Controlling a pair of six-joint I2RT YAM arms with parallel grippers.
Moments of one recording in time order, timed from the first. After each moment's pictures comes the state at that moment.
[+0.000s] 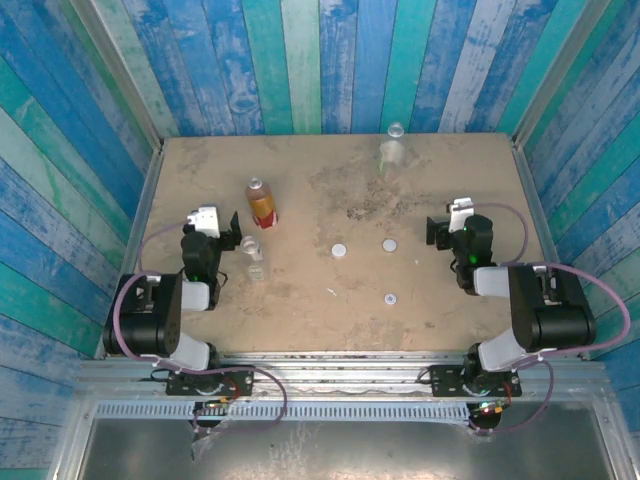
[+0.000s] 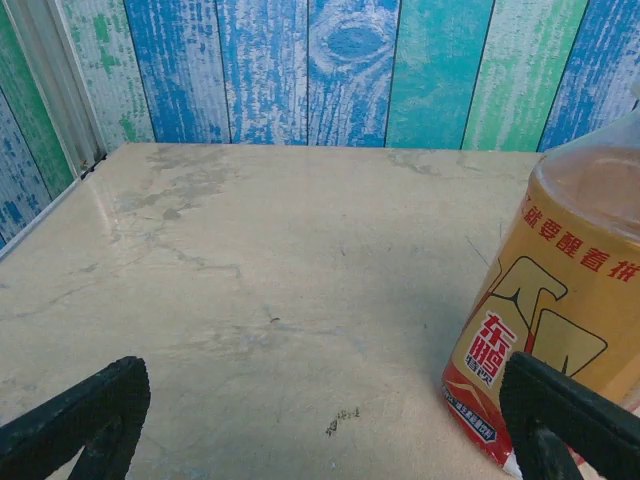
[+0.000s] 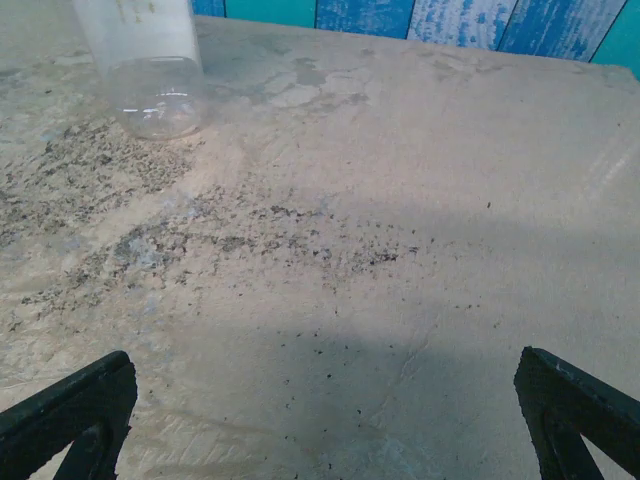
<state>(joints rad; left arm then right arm) 0.00 1.48 0.26 1.05 -0.02 -0.02 0.05 1.52 0.40 0.72 0.00 -0.08</state>
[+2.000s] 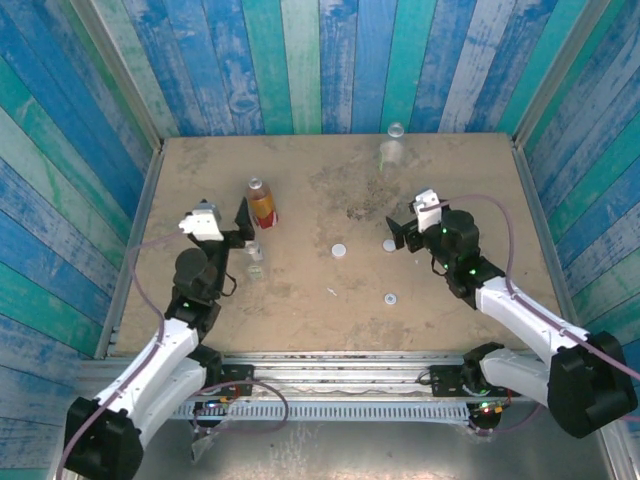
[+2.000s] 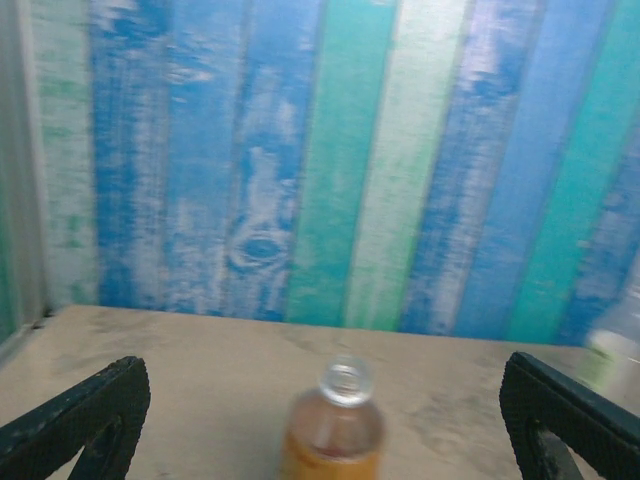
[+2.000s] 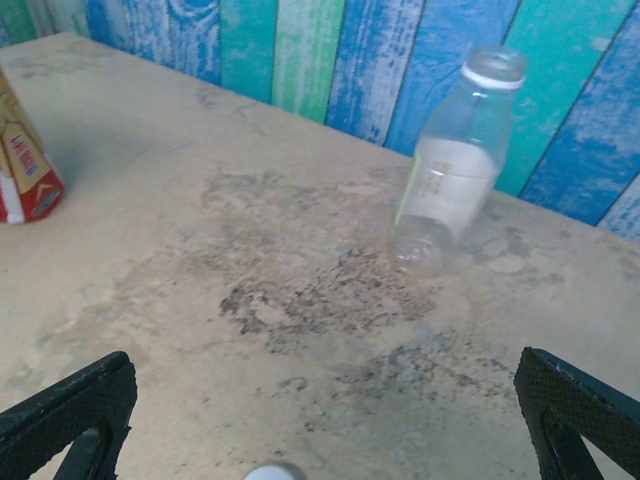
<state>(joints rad) -0.36 0.72 0.31 0.56 -0.28 -0.11 0.41 1.09 0.54 0.25 -0.02 -0.12</state>
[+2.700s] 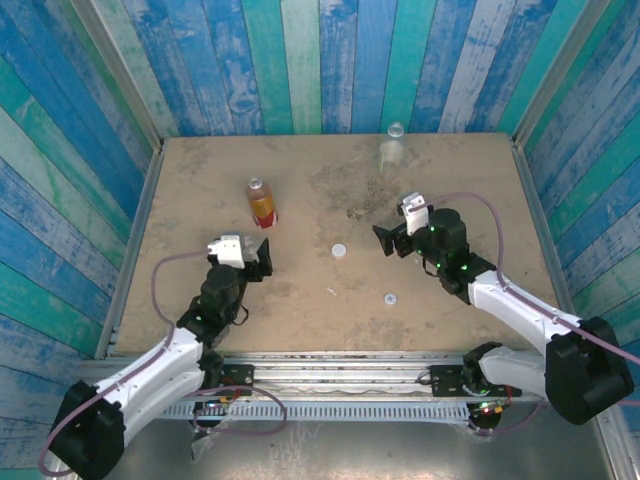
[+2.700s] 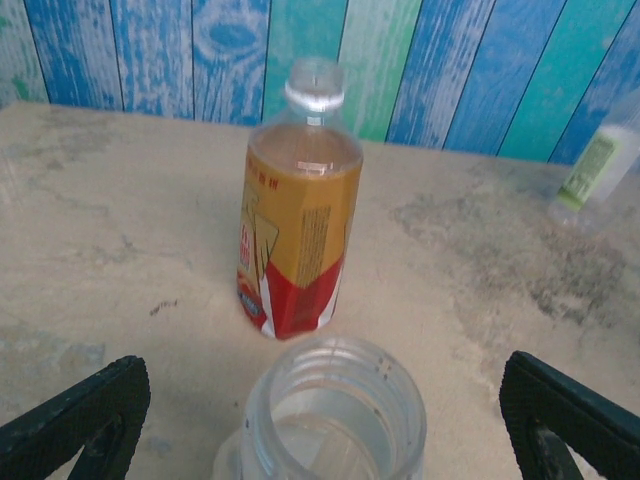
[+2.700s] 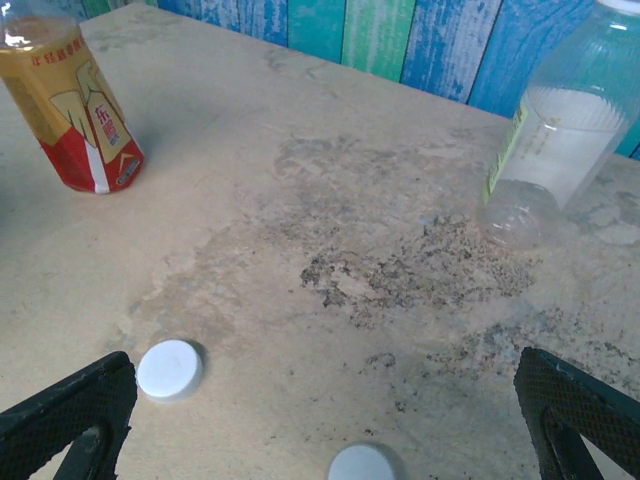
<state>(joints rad) -0.54 0.75 0.16 0.37 -0.41 -0.26 0.46 1.16 0.58 0.19 -0.09 -0.04</state>
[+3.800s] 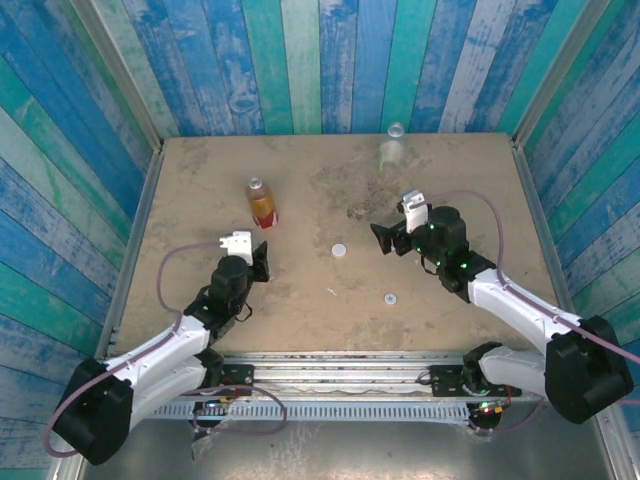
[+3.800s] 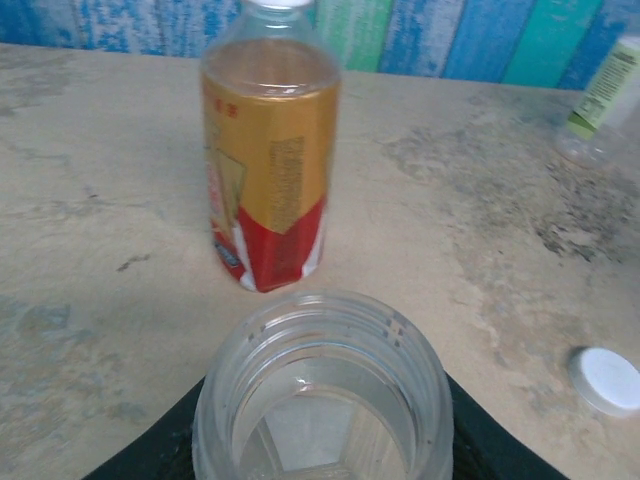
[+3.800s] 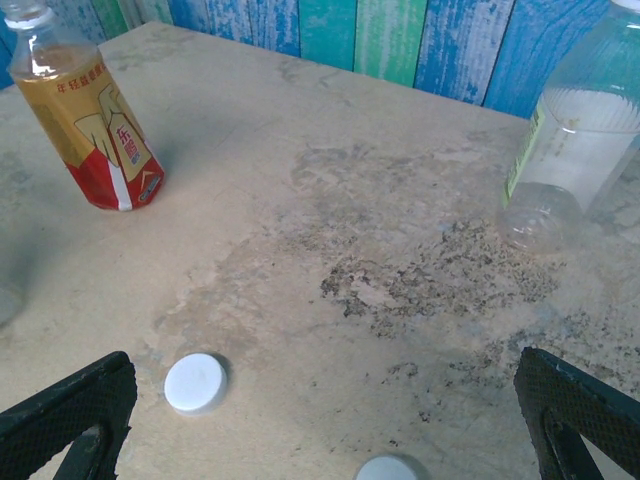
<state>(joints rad) -0.54 0.87 0.21 0.33 -0.34 -0.25 0.46 1.17 0.59 0.19 -0.11 0.01</state>
